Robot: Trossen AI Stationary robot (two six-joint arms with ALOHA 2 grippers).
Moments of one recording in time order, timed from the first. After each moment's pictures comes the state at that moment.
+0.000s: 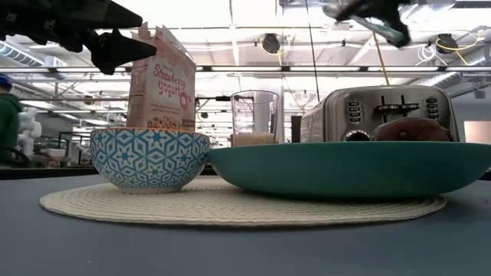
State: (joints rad) left arm -0.47 1.00 0.32 0.52 -0.49 -0.18; right arm 0.19 0.85 0.79 -0.35 0.49 1.06
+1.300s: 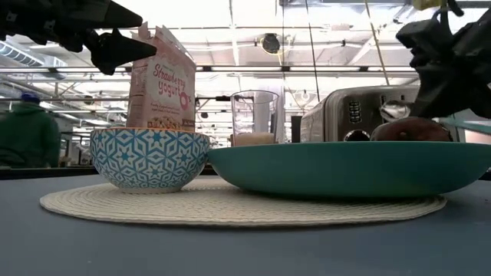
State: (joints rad) left arm -0.47 1.00 0.32 0.52 -0.49 -0.18; right arm 0.56 1.03 0.51 -0.59 0.57 1.83
